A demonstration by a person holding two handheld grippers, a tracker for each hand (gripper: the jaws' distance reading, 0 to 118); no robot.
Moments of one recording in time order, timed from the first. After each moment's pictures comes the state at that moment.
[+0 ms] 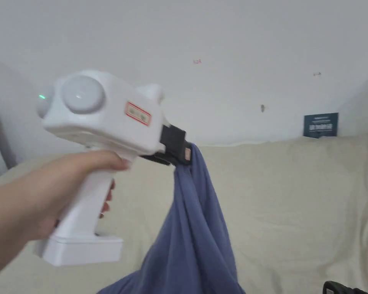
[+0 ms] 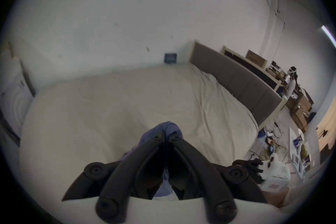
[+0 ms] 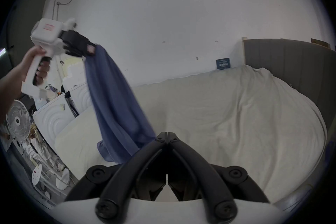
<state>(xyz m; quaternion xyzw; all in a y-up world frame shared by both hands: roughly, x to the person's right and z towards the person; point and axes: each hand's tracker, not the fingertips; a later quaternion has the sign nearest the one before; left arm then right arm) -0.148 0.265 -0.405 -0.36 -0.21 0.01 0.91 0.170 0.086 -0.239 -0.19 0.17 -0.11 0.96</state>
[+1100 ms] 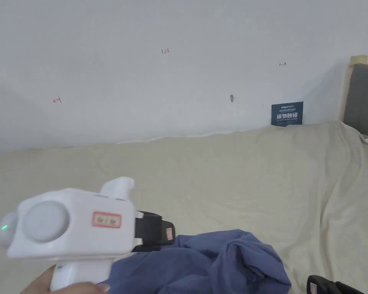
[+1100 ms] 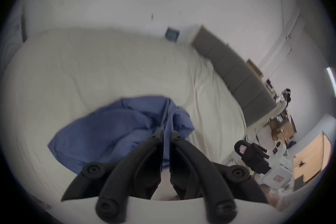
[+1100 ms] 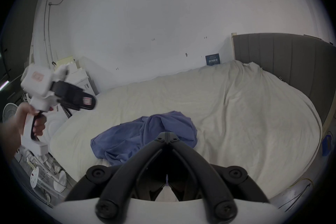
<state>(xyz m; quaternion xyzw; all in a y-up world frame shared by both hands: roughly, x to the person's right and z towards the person) -0.178 0.162 -0.325 -0.35 -0.19 0.14 0.91 0.187 0.080 -0.229 -0.19 0.14 -0.11 0.97</state>
